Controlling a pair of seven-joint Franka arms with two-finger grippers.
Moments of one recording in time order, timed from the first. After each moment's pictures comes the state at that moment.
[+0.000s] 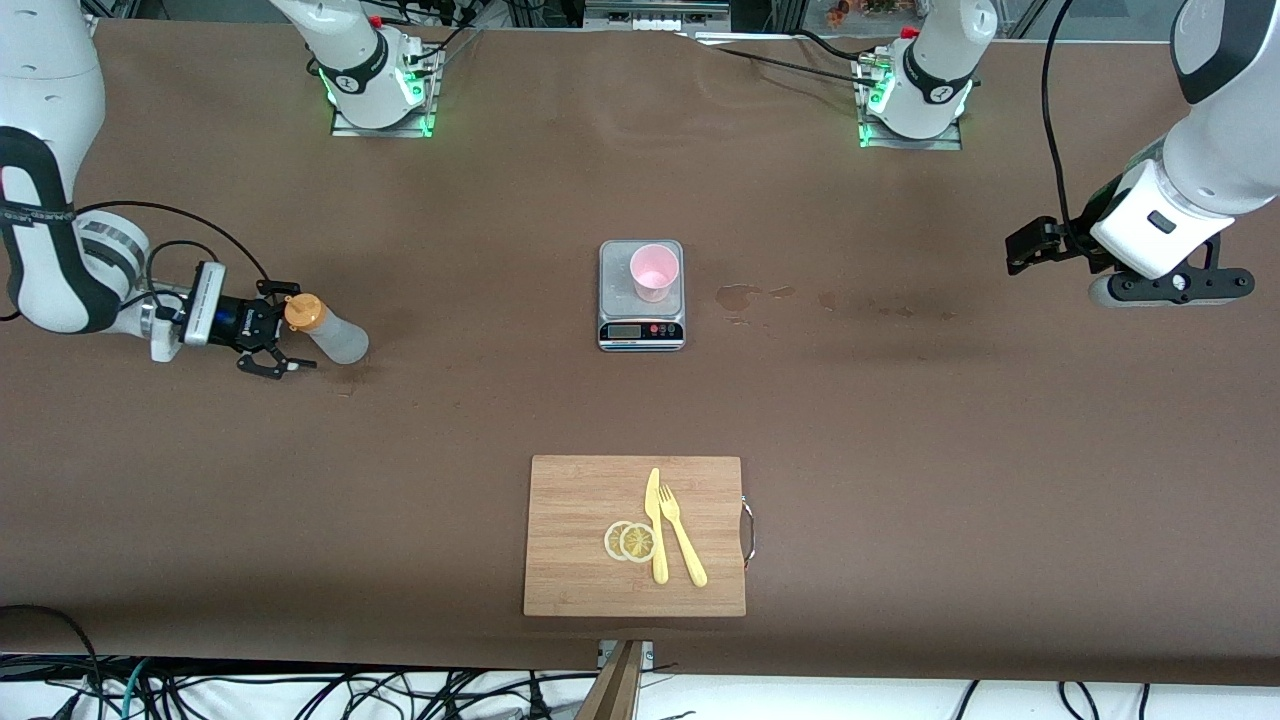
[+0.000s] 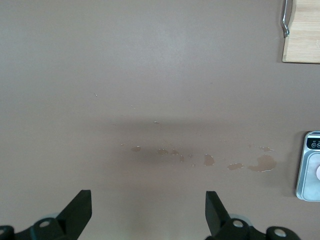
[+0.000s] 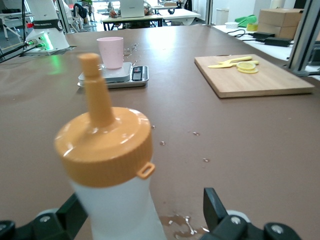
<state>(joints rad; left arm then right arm) -0.03 0.02 -0.07 -1.70 0.00 1.62 -0.15 -0.16 0.58 -0.25 -1.99 1.13 1.68 -2.60</state>
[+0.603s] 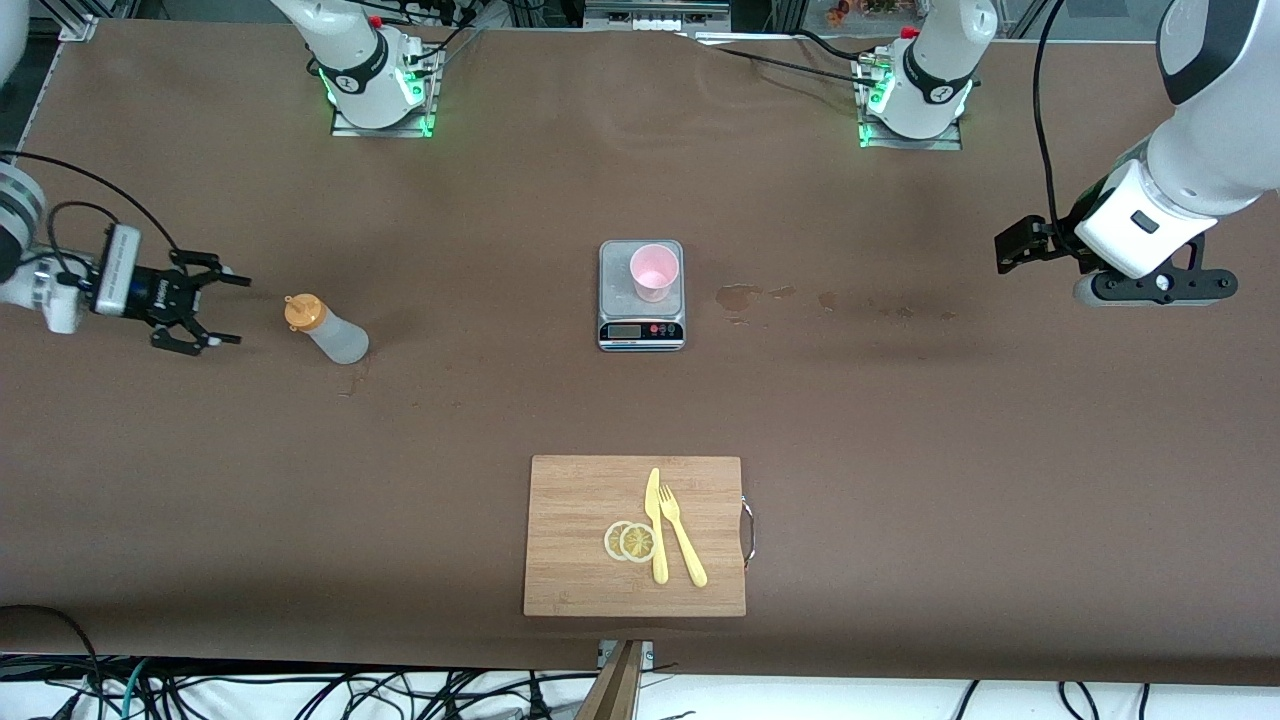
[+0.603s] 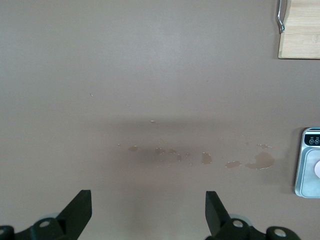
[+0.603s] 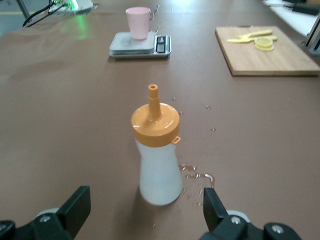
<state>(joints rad) -0.03 0.03 -0.08 -1.70 0.00 1.61 -0.15 -0.26 0.36 -0.26 -1.95 0.76 1.67 -2.44</state>
